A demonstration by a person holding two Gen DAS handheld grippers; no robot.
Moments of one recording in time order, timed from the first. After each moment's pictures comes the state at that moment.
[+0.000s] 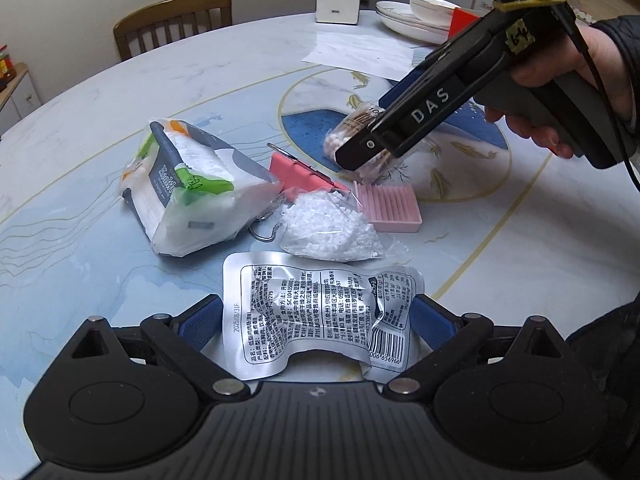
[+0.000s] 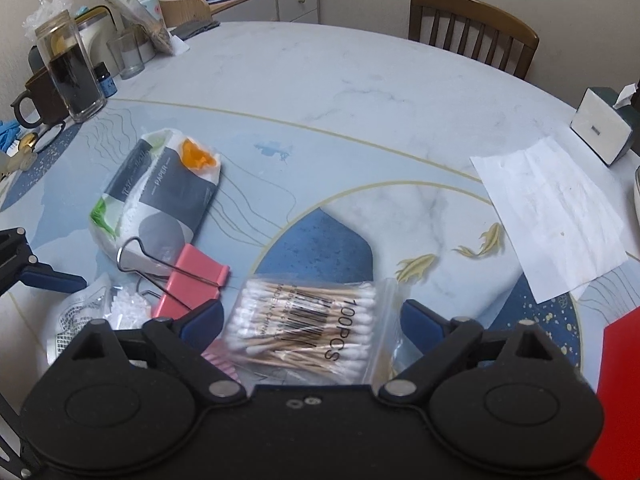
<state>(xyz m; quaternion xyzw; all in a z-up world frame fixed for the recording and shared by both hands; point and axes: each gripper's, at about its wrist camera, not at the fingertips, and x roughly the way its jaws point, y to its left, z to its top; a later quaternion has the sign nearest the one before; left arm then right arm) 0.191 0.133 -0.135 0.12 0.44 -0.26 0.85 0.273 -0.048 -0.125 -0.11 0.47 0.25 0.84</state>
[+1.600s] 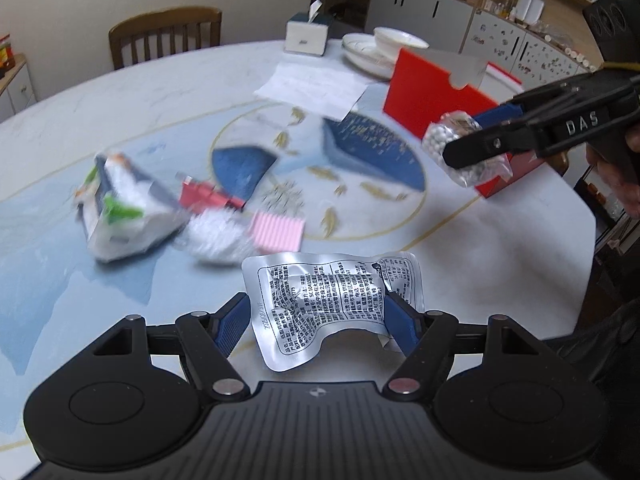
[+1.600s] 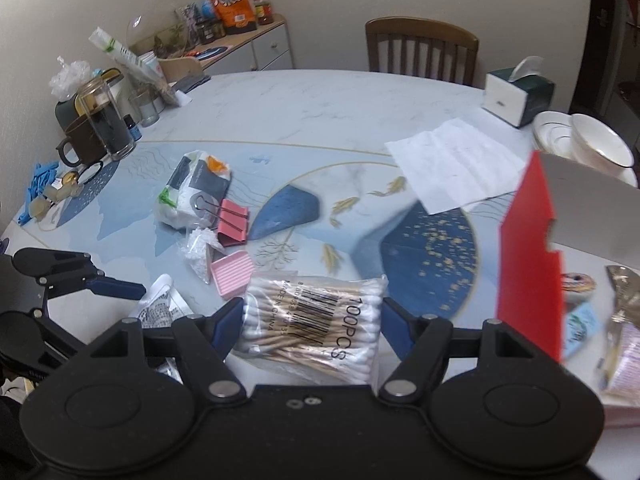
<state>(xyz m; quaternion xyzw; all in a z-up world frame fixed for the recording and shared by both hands) 0.141 0.079 -0.090 0.06 0.42 -0.28 0.86 0.164 -0.162 -0.048 -0.03 0.43 0.23 0.87</state>
